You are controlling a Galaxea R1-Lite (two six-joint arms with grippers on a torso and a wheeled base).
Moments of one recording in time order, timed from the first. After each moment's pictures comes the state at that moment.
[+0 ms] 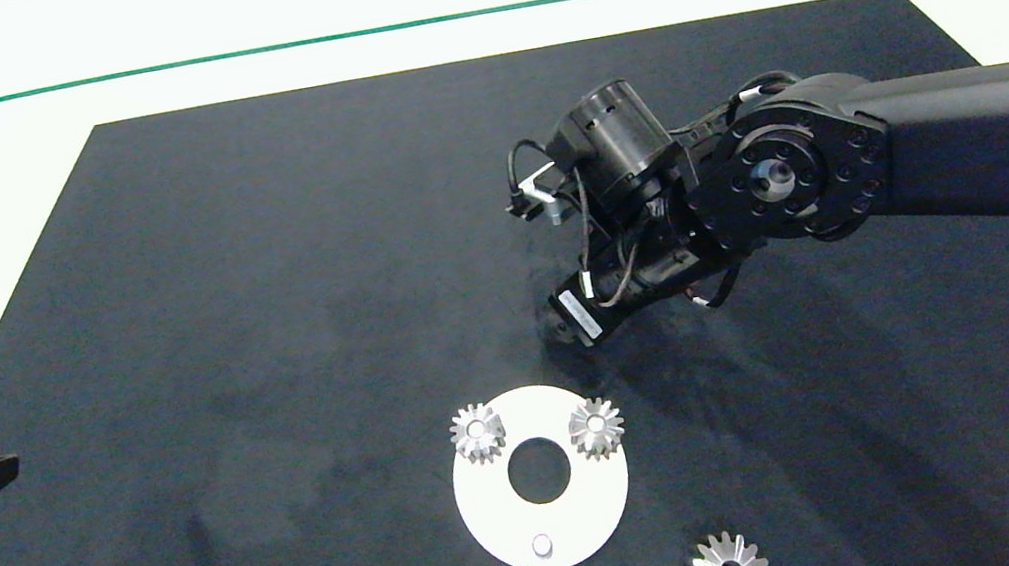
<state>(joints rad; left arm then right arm) 0.00 1.03 -1.04 0.53 0.19 0.15 0.68 2.13 -1.93 0.57 -0.25 -0.09</state>
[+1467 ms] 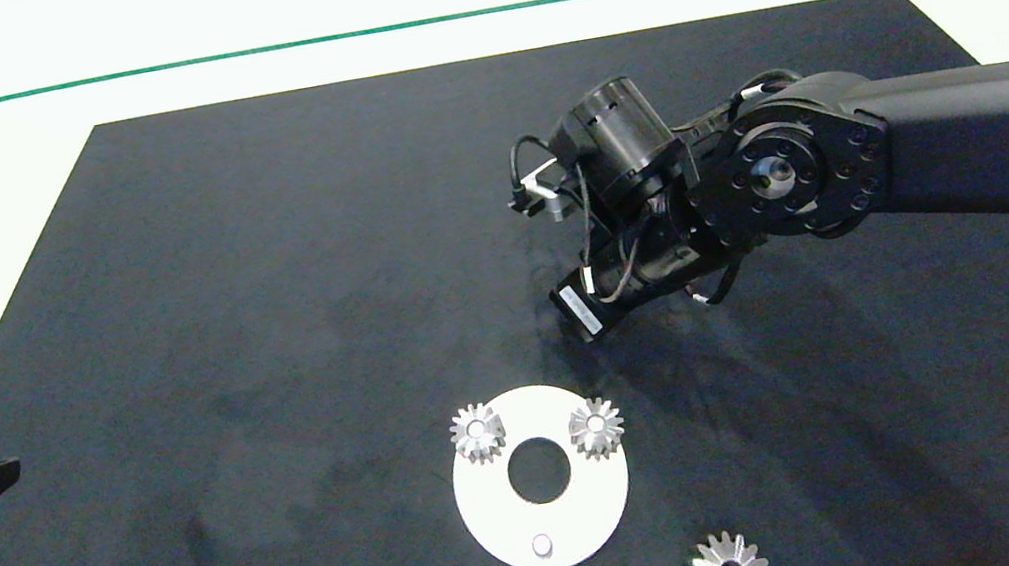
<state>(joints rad) 0.00 1.03 -1.03 0.53 0.19 0.16 0.68 2.13 -1.94 0.56 -0.25 -0.09</state>
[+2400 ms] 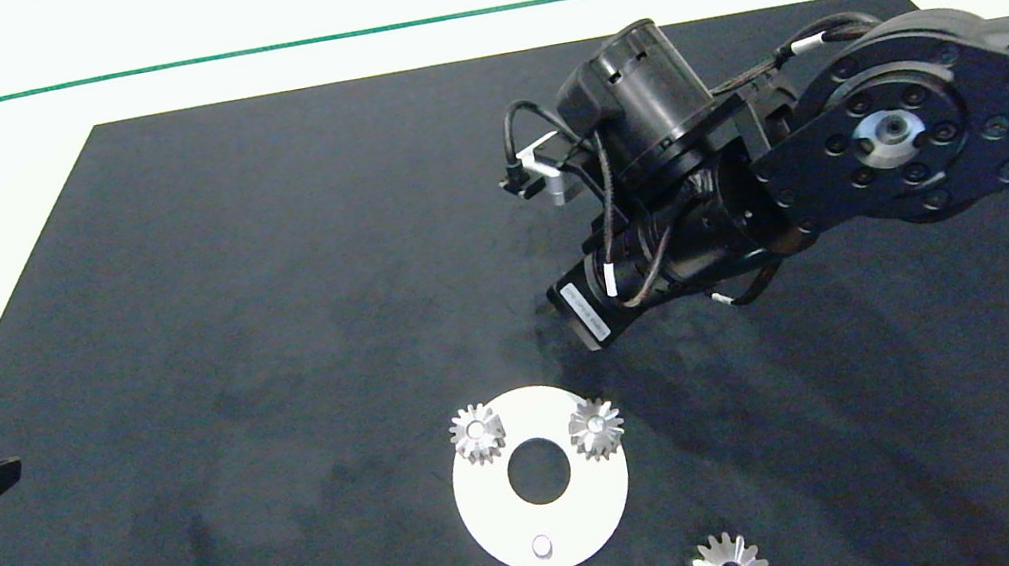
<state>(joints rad) -0.01 1.02 -1.03 0.53 0.19 0.16 0.76 2.00 -1.85 0.57 -0.25 -0.05</state>
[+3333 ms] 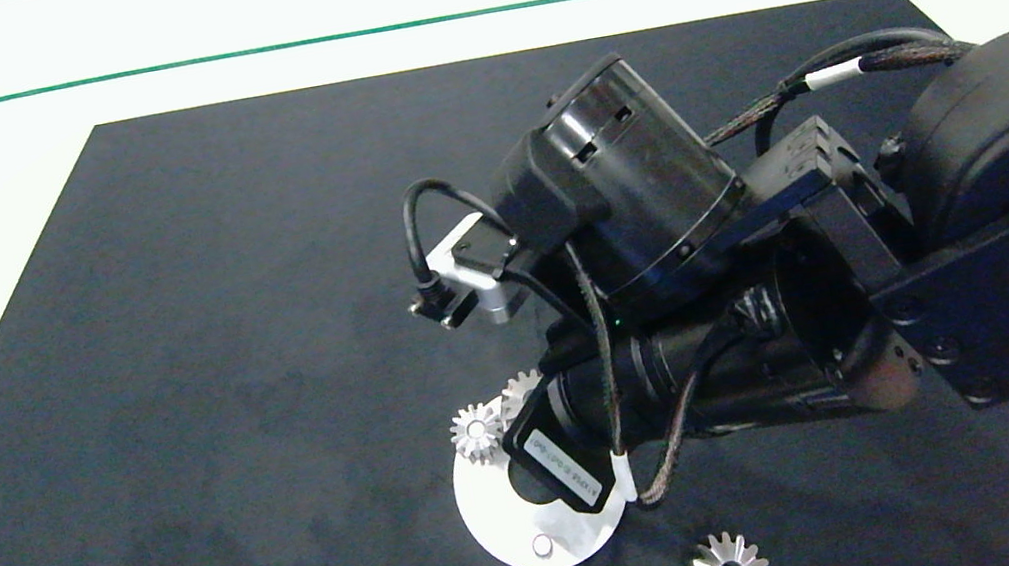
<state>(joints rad) -0.02 0.93 -1.04 0.54 0.20 0.21 1.01 1.89 -1.68 0.57 -0.25 -0.06</state>
